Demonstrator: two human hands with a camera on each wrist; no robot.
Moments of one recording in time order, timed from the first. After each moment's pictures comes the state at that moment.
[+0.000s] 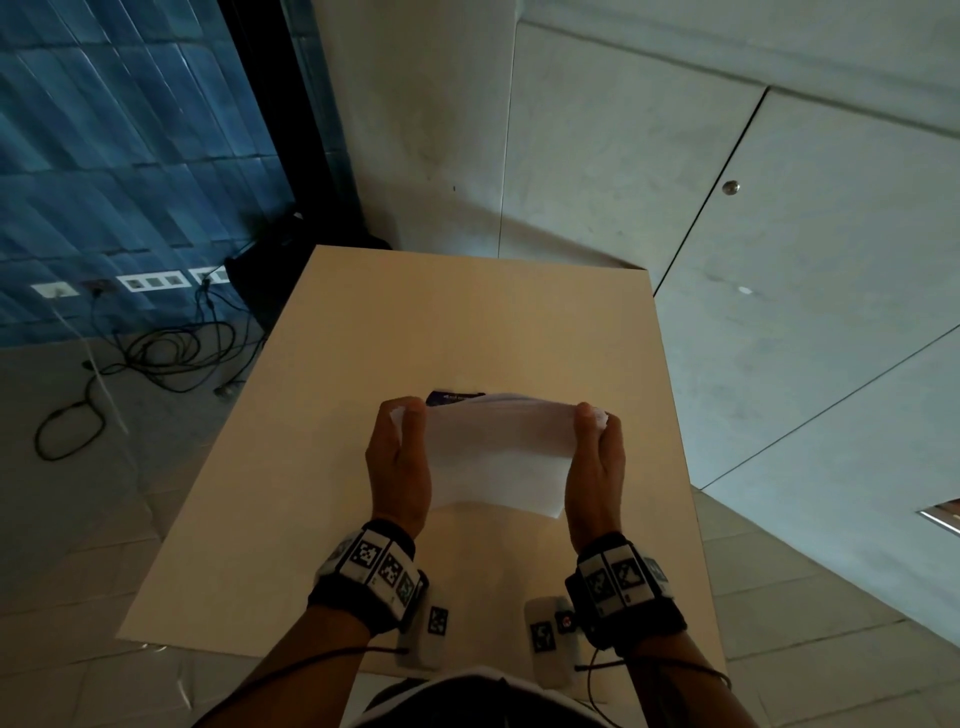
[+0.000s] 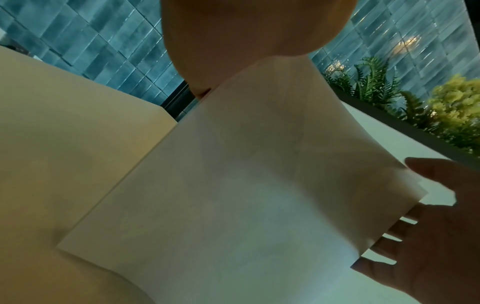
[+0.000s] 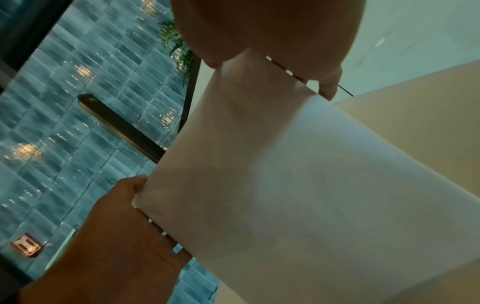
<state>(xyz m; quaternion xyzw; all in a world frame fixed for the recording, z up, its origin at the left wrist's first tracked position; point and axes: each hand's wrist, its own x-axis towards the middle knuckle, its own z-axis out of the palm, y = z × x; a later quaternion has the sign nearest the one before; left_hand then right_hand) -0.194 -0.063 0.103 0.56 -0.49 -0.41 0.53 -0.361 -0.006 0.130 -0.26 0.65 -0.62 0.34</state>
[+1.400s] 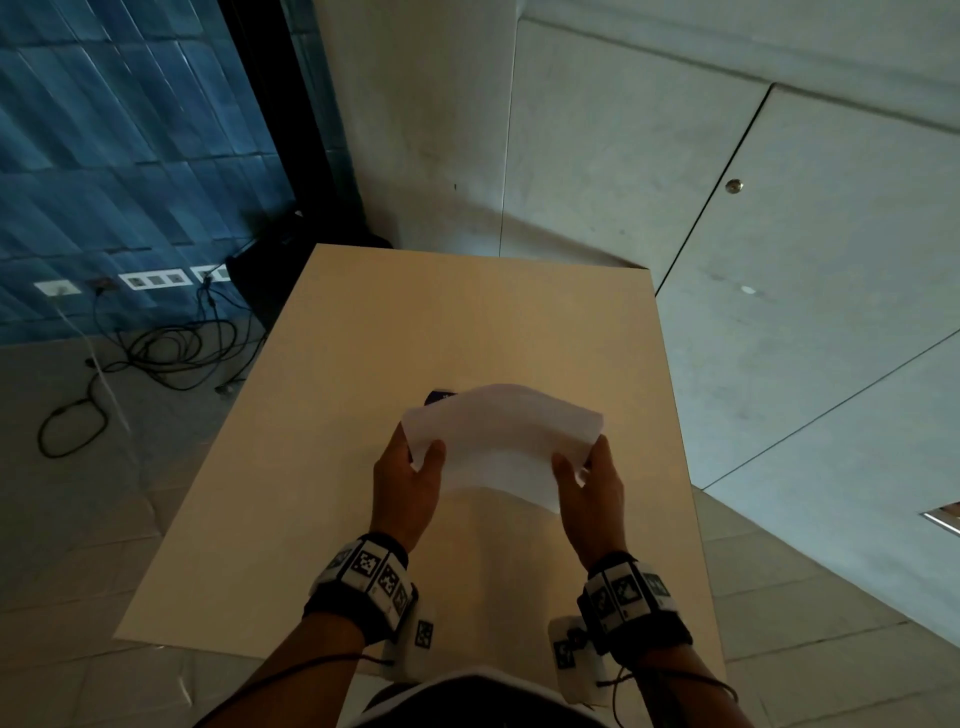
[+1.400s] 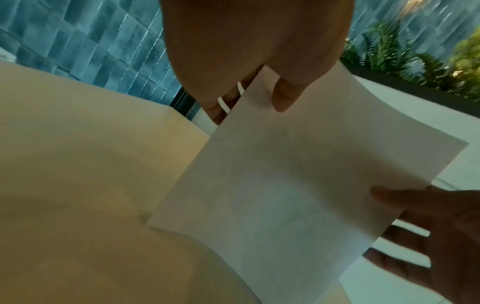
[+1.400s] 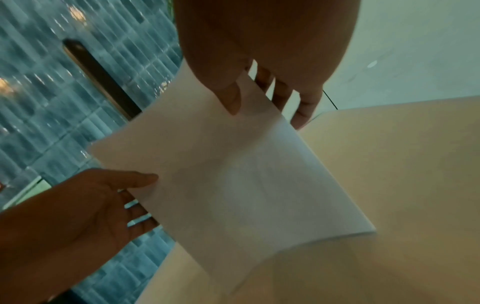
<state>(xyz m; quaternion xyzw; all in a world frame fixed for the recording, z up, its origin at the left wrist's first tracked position) -0.188 -0.051 0.089 0.58 -0.55 -0.44 0.41 -0.380 0.010 0.083 -0.39 0.70 -0.51 0.31</state>
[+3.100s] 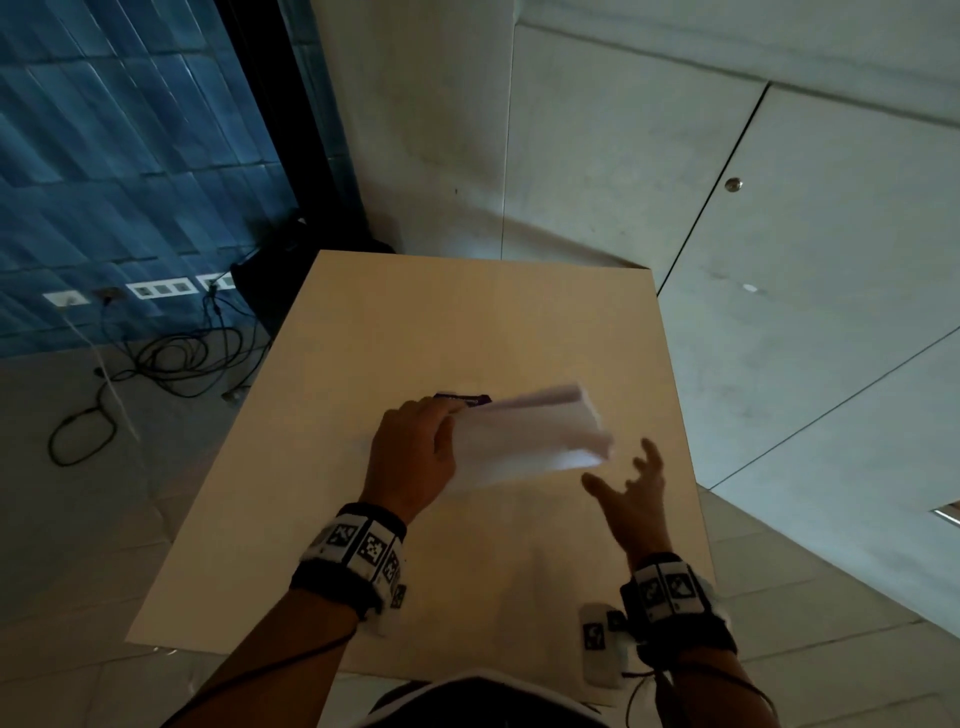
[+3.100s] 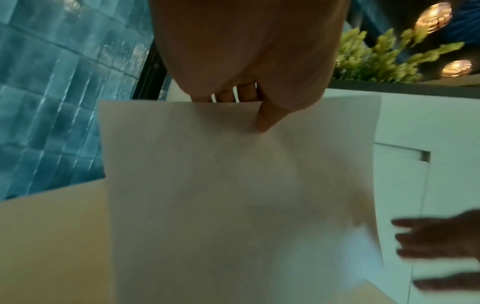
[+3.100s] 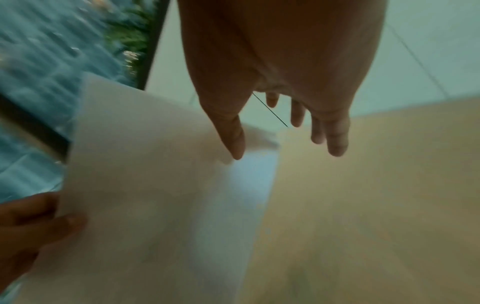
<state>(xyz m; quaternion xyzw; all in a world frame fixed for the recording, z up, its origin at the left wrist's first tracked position) -0.183 -0.081 0.116 0.51 -0.81 -0.13 0.26 -0.428 0.019 0.060 -0.26 0.77 -0.44 0.38</state>
